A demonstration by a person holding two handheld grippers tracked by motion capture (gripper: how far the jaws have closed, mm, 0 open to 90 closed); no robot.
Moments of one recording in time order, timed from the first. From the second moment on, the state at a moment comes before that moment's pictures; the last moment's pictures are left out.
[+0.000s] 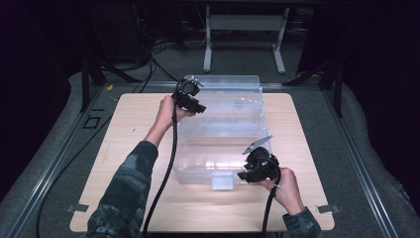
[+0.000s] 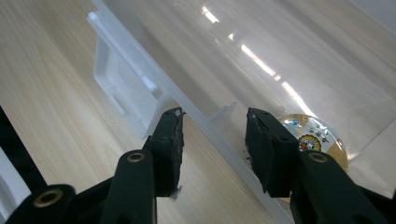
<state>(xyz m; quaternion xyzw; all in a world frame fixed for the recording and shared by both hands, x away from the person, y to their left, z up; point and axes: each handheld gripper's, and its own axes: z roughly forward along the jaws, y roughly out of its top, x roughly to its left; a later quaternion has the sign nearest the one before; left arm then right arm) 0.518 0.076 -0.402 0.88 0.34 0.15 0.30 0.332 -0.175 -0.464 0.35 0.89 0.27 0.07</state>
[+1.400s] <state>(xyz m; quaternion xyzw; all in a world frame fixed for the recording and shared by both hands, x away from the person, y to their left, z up) 0.500 0.057 -0.393 0.90 0.30 0.17 0.28 0.325 -0.175 -0.472 0.37 0.87 0.31 0.10</state>
